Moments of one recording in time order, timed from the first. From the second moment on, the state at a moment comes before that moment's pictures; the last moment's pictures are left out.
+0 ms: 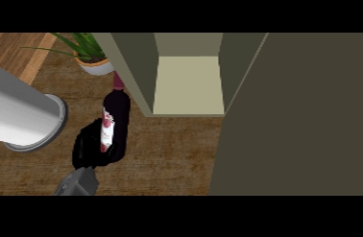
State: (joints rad) left arm -0.29 0.09 0.23 -0.63 0.40 -0.37 -0.67; right arm -0.09 -0.04 0.10 -2.46 -0.08 0.11 0.59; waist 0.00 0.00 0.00
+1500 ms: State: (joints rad) left arm -0.19 0.00 -0.41 -1.12 0.71 0.21 -0.52; right arm -0.12 -0.04 0.08 -2.45 -0.11 0.11 0.63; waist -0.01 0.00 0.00
